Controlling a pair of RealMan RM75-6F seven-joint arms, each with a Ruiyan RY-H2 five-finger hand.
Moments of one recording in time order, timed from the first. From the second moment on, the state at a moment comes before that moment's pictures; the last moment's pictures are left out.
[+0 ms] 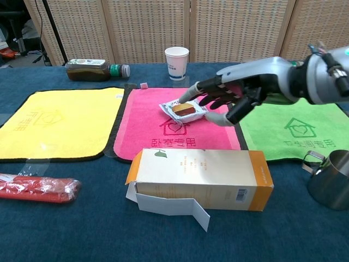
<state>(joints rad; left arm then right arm) -0.16 -1.29 0.08 -1.56 1.74 1.47 0.20 0.94 -1.21 0.17 -1.86 -0.97 0.62 0.21</state>
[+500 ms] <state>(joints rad) -0.15 -1.29 0.08 -1.56 1.73 1.46 0.22 0.46 -1.14 -0.09 -1.71 -1.63 1.26 0.28</state>
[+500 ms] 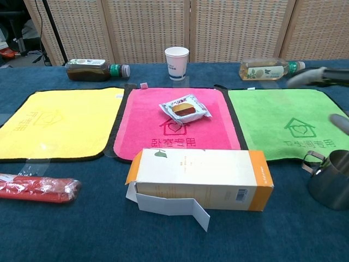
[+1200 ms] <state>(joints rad) -0.30 -1.26 -0.01 -1.65 1.70 1.29 0.28 0.22 -1.23 -0.12 -1.37 -1.72 1.55 0.37</state>
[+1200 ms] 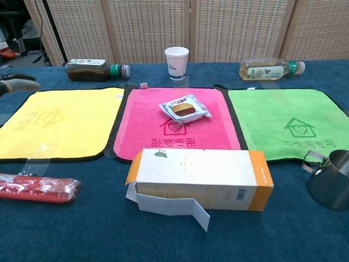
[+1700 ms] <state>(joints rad) -0.69 -1.24 -0.22 -1.73 1.42 0.83 0.59 0.21 -1.23 -0.08 -1.35 -1.68 1.53 0.44</state>
